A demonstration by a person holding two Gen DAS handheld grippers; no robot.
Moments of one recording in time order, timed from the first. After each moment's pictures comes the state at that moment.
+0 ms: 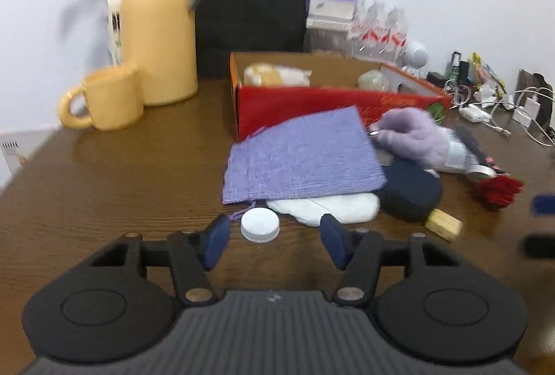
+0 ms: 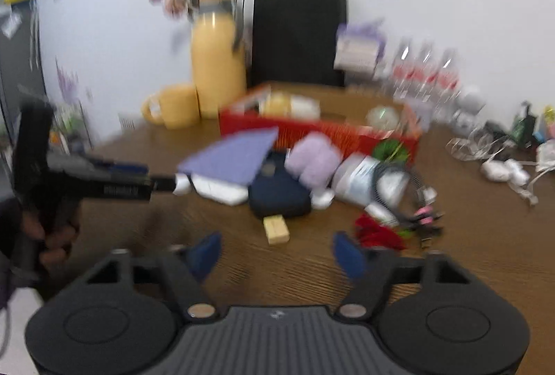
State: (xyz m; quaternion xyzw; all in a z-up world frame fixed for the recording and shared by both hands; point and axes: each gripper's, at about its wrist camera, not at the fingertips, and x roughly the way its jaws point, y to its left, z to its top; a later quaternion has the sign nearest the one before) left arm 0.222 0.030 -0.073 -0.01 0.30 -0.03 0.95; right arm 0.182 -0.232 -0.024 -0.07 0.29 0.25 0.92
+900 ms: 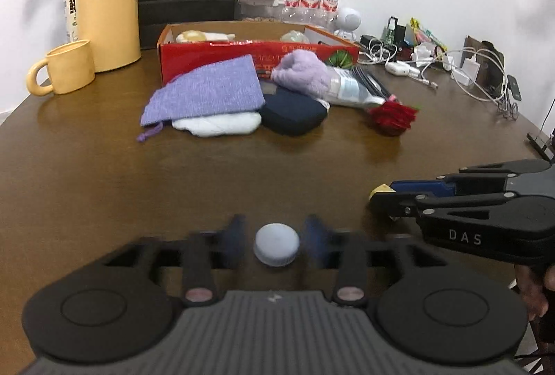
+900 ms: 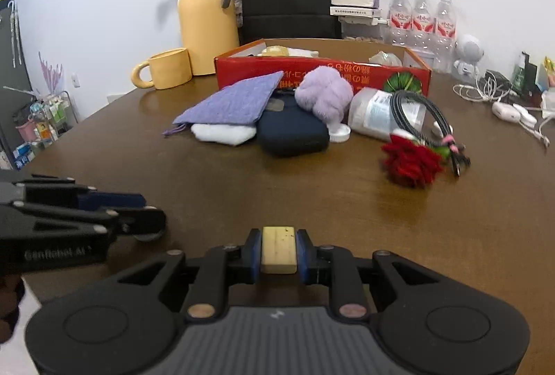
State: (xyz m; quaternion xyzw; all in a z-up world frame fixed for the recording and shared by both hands) left arm 0.117 -0.034 -0.077 0.00 0.34 -0.10 0.94; right arm 0.154 -0.225 -0.069 -0.03 0.33 0.23 0.91
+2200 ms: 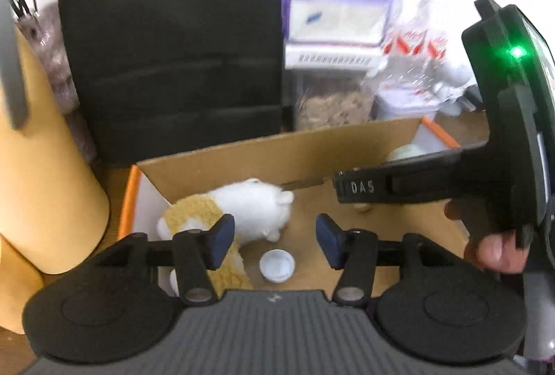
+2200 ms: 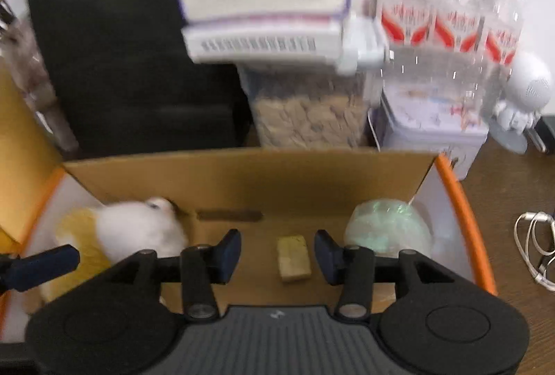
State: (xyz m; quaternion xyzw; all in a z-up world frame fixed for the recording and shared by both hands) left arm 0.521 -0.028 0.000 0.03 0.36 -0.06 0.93; right arm 0.606 -0.162 -0.027 0.00 0.42 0.12 0.90
